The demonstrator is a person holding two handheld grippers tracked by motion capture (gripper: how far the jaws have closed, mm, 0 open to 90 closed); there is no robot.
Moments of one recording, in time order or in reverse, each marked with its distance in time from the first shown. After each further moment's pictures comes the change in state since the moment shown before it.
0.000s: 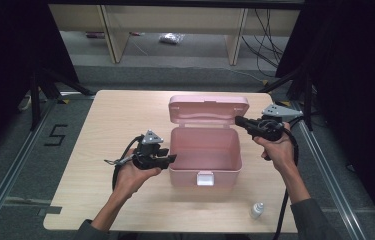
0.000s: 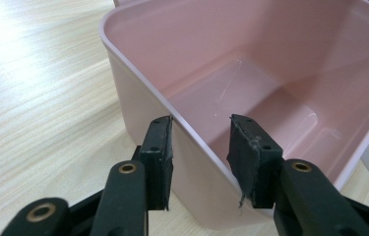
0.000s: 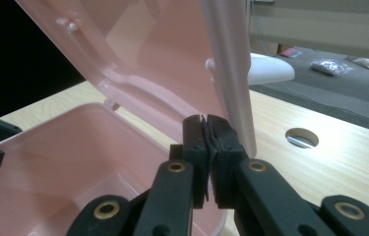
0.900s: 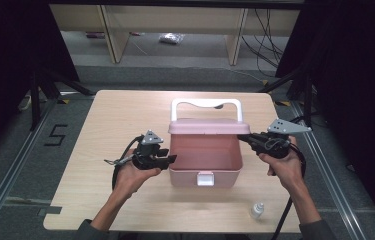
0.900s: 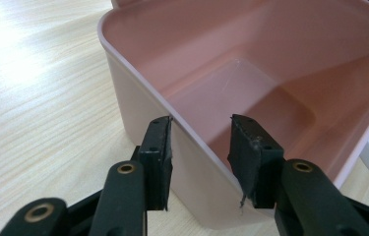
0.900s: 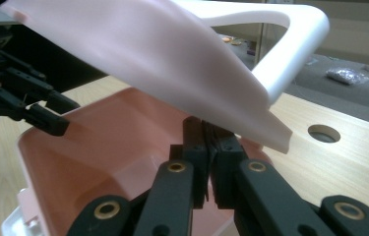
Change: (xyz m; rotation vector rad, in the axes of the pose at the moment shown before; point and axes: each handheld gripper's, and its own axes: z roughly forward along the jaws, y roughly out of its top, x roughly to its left) left arm 0.000 0.000 0.000 -0.006 -0.008 0.000; right arm 0.033 -0.016 -0.035 -0.005 0.050 -0.036
